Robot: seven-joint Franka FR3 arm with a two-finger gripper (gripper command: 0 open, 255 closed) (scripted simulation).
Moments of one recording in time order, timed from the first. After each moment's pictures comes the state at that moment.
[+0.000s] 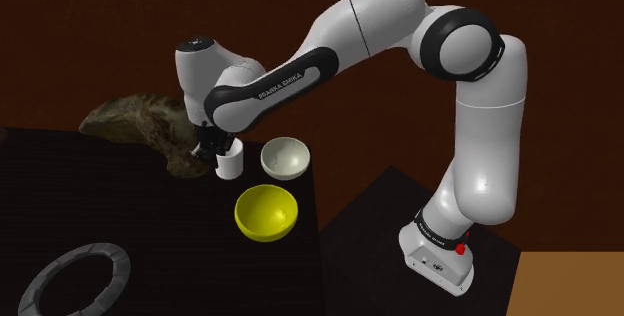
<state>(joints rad) 0.29 0.44 0.36 -1.76 -0.26 2.18 0.64</state>
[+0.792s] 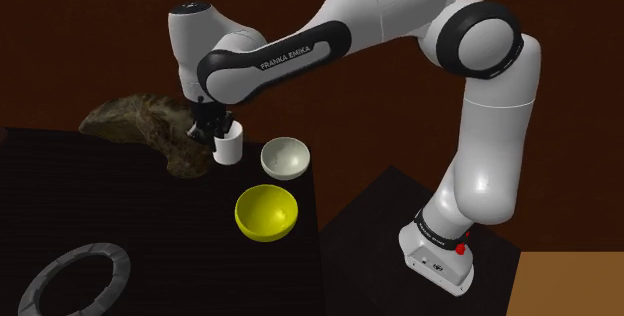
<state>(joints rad) 0.28 0.37 0.38 -1.70 -0.22 2.05 0.61</state>
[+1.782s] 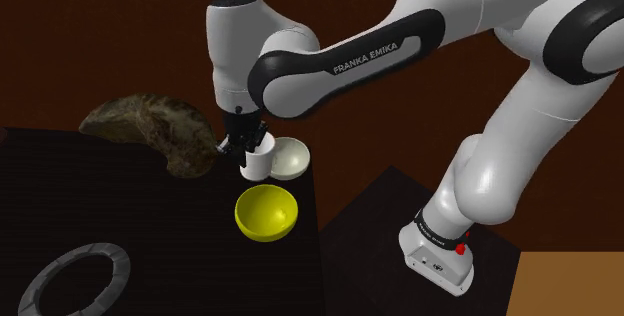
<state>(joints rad) 0.28 0.00 0.44 -2.07 -0.07 2.07 0.64</state>
